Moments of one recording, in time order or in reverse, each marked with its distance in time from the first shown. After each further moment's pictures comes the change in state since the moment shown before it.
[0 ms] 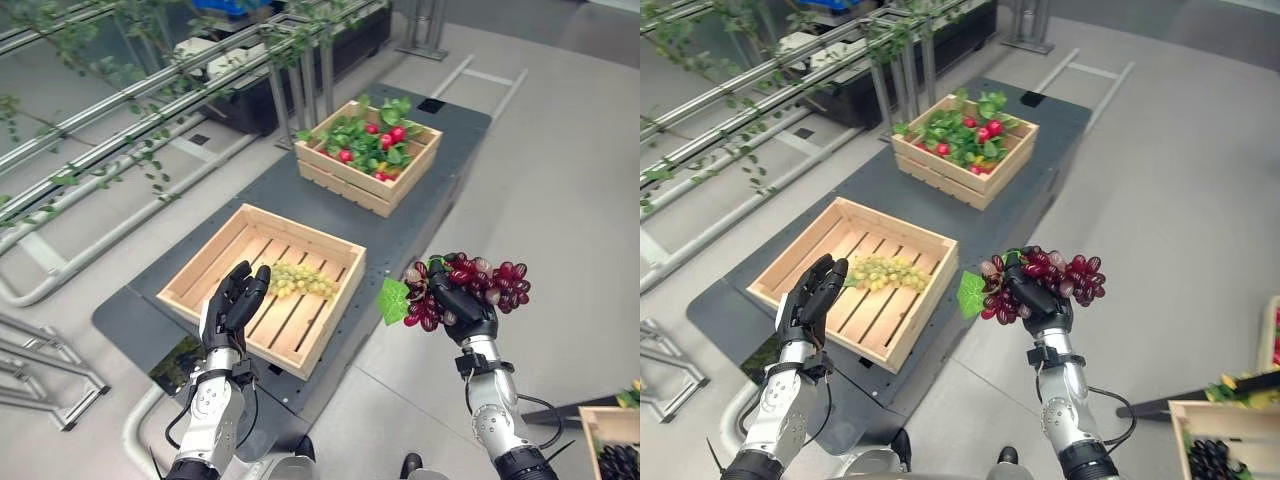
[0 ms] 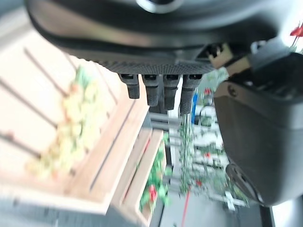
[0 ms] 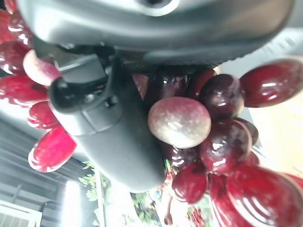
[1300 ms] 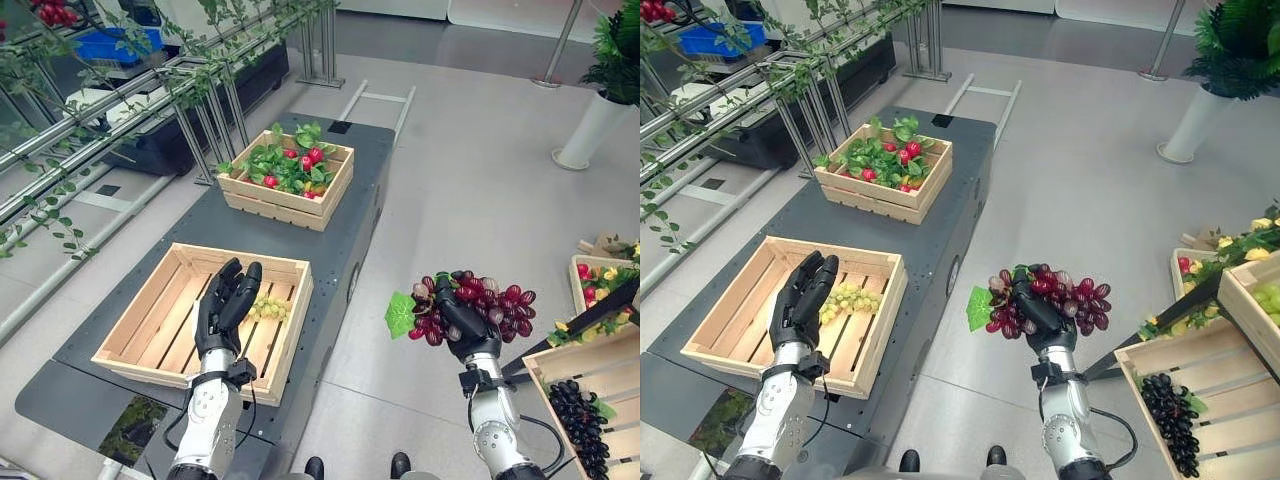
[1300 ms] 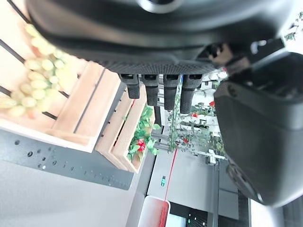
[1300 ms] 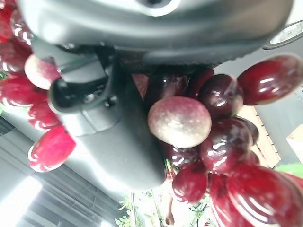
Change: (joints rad) left arm 0.030 -0.001 0.018 -0.058 0.000 -0.014 0.056; right arm 0.057 0.051 -0.021 0.024 0.044 0.006 0.028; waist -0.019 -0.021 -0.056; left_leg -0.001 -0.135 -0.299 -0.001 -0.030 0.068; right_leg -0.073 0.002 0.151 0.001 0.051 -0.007
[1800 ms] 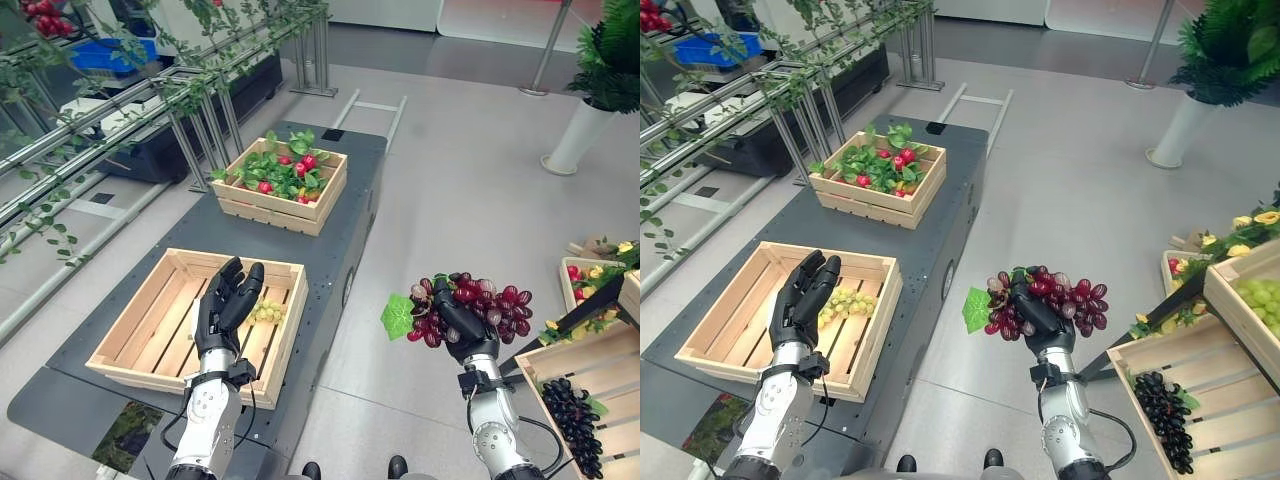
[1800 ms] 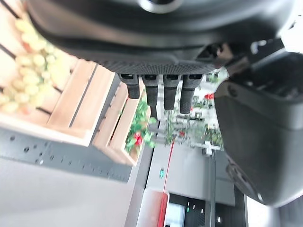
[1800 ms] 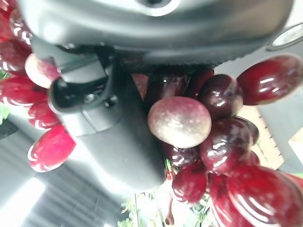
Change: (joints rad) left arm 0.005 0.000 0.001 0.000 0.059 0.000 -0.018; right arm 0.022 0.016 0.000 0.004 -0.005 0.038 -0.007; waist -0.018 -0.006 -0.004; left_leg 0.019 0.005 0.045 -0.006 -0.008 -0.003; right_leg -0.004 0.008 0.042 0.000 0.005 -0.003
